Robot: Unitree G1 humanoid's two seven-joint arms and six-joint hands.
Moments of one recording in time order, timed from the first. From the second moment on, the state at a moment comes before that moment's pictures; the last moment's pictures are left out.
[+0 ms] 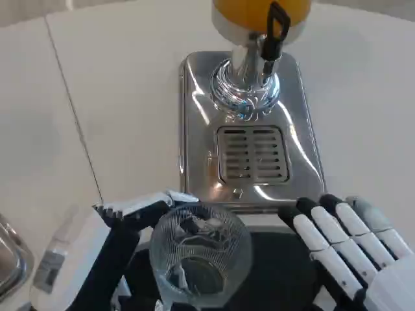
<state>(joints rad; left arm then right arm) 0.30 0.31 0.07 -0.37 0.51 -0.64 0.08 0.72 -0.22 -0.20 -0.90 -0.95 -0.56 0.05</state>
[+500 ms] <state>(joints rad) 0.30 0.29 0.08 -0.36 0.50 -0.64 0.08 0.71 -0.19 -0.15 -0.90 -0.99 -0.53 0.06</state>
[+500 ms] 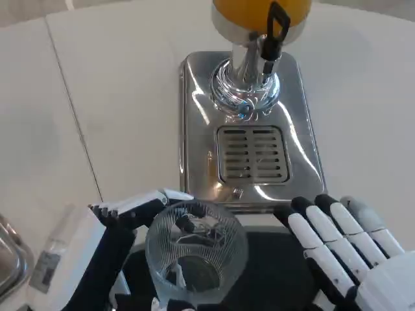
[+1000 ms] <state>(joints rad) 0.00 0.21 0.06 -0.20 0.54 -0.49 0.13 0.69 -0.16 -0.12 -0.92 -0.99 -0.47 0.09</state>
